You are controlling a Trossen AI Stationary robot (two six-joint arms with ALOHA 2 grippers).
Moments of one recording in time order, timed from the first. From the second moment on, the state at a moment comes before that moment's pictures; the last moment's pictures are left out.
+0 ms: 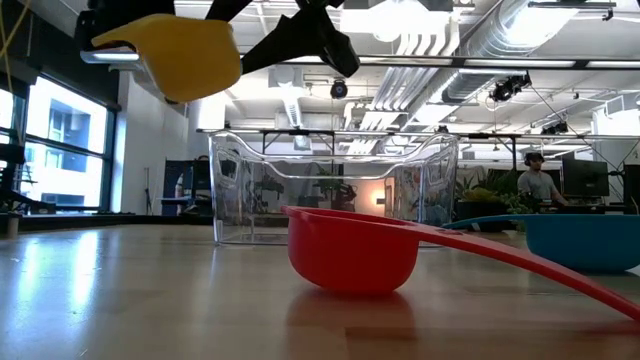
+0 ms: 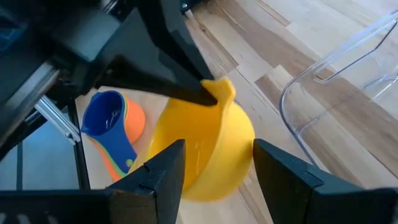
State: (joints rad) left arm -0.53 1.50 1.18 -0.86 -0.48 -1.20; right arm 0.29 2.00 1.67 -0.41 0.27 0.81
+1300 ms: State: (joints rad) left arm -0.53 1.49 1.18 -0.83 -0.51 -1.11; right arm 0.29 2.00 1.67 -0.45 0.24 0.88
